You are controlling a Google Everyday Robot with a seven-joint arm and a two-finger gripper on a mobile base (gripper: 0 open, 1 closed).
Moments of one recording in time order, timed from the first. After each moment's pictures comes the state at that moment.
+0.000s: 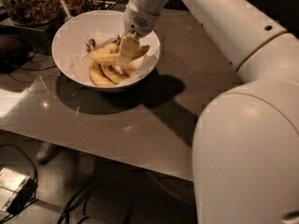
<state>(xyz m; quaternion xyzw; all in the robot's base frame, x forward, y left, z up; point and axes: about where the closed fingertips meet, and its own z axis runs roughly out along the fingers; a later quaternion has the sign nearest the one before) 0.652 0.063 0.908 -0.67 0.70 0.15 0.18</state>
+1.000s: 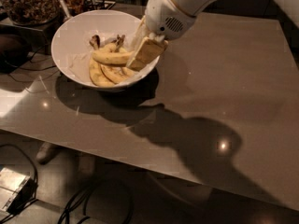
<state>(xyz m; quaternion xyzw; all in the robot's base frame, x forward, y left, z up) 0.541 0.026 0.977 -0.69 0.64 0.14 0.29</state>
